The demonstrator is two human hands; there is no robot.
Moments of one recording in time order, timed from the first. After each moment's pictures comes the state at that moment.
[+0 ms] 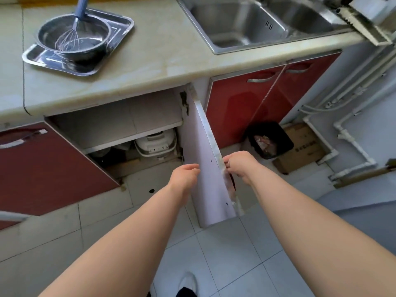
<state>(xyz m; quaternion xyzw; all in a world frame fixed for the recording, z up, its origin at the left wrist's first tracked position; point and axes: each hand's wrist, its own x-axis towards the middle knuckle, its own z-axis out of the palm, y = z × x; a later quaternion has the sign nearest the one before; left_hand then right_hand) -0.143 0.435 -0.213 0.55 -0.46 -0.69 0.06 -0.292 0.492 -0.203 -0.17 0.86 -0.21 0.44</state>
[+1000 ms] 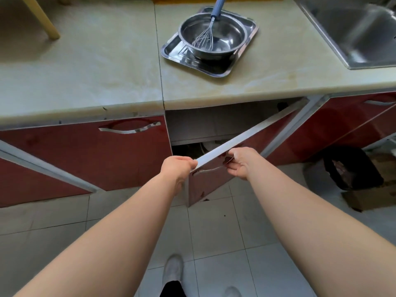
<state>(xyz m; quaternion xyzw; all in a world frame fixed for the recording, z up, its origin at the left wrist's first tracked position) 0.072 0.241 -0.239 0.66 -0.38 -0.63 0.15 -0.099 0.268 -0.253 0.04 0.73 -0.40 0.55</state>
